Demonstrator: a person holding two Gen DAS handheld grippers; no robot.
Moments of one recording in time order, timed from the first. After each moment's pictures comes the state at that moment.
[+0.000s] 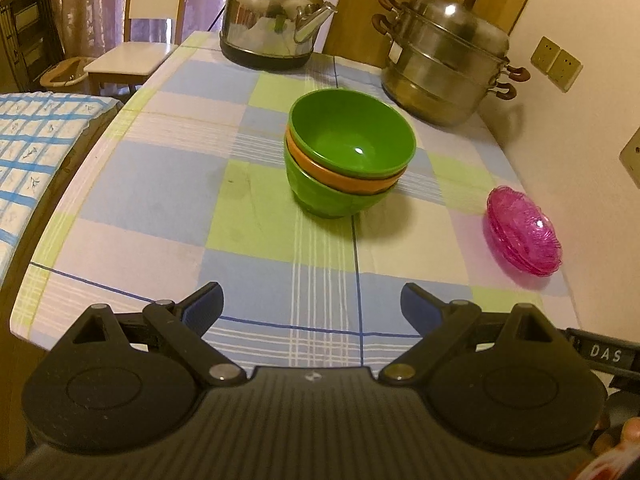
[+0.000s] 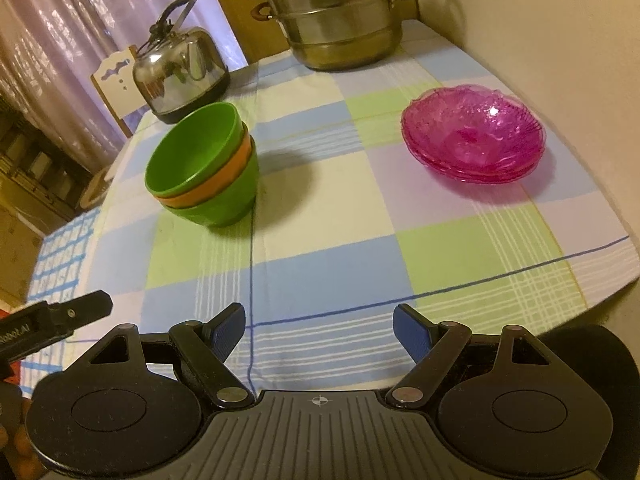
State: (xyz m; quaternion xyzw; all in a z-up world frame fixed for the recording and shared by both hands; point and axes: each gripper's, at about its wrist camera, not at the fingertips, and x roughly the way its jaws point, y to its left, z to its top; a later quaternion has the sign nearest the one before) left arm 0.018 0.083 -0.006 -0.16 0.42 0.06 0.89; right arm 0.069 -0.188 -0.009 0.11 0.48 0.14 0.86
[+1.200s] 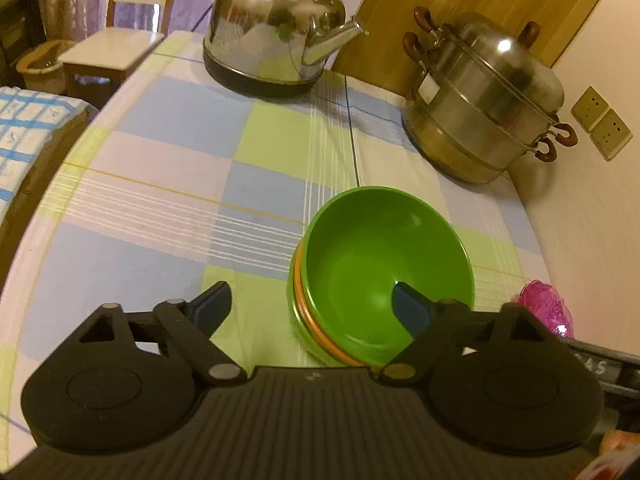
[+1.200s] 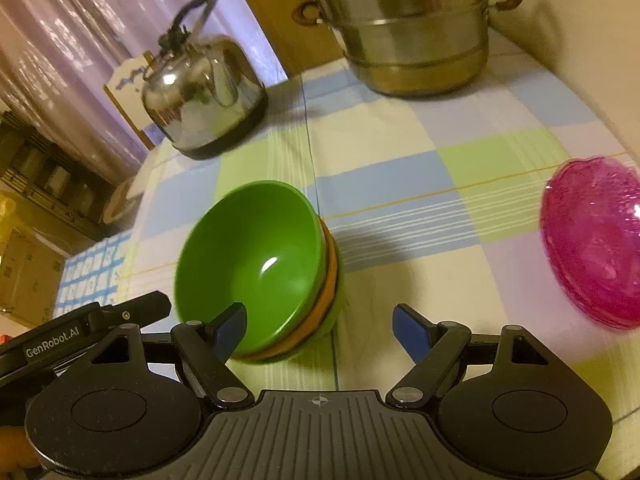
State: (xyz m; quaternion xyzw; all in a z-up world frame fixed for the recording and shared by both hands) left arm 0.196 0.161 -0.022 -0.21 0.43 0.04 0.88; right arm 0.234 -0.091 -0.011 0.13 0.49 0.17 0.84
